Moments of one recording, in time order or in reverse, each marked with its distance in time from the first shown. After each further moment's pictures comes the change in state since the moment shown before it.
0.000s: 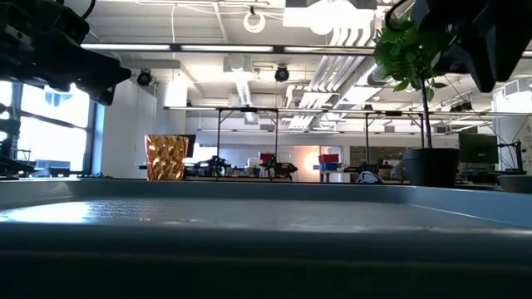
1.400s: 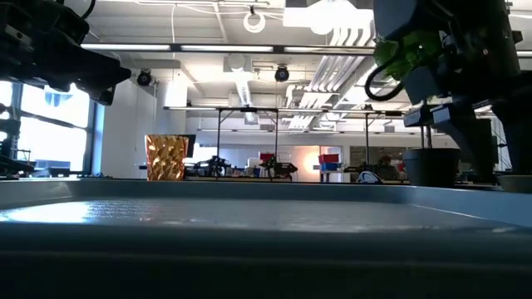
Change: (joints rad) left arm 0.000 0.000 0.000 0.000 0.001 0.000; right arm 0.134 0.459 0.000 0.179 0.076 -0.265
